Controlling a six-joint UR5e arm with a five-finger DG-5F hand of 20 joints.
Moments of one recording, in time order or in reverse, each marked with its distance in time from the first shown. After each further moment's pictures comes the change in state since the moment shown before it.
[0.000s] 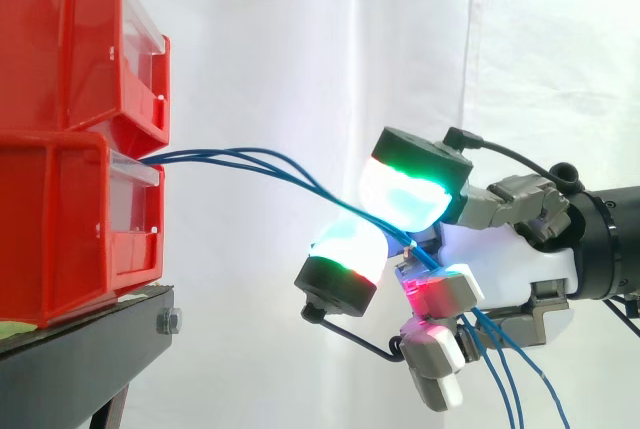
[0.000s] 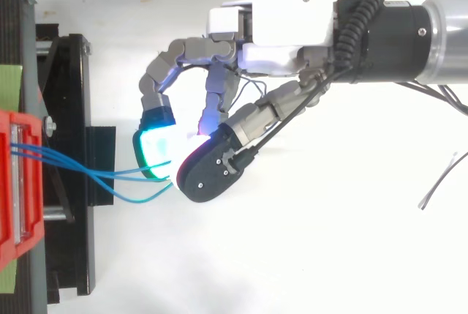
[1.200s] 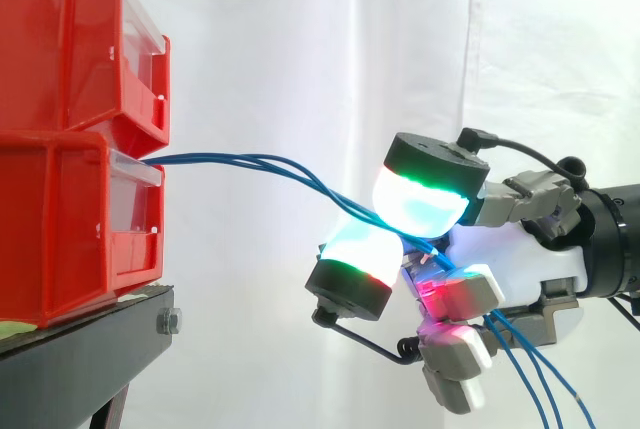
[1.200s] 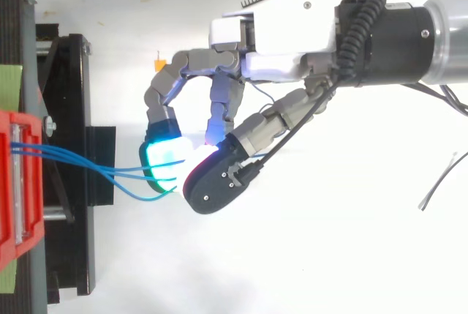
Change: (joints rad) arm -0.005 0.005 0.000 -0.017 -0.051 -0.004
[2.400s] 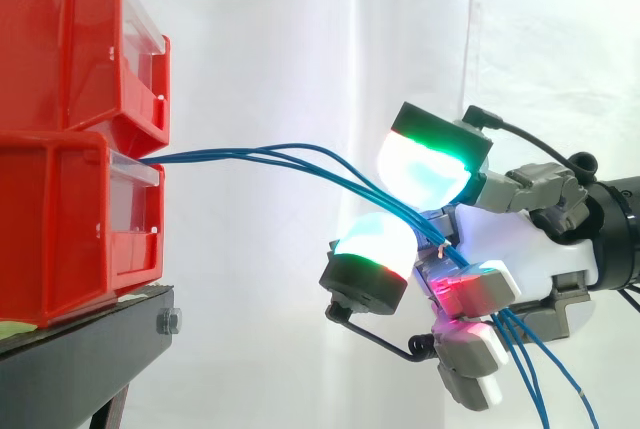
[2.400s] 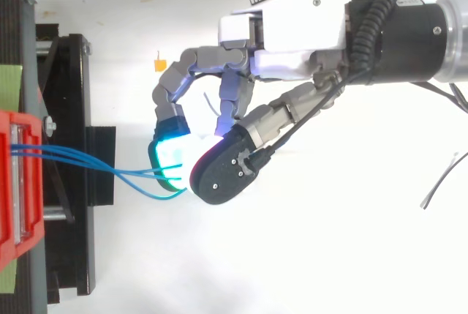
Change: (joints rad) arm 0.001 0.014 0.000 -0.047 0.011 -0.001
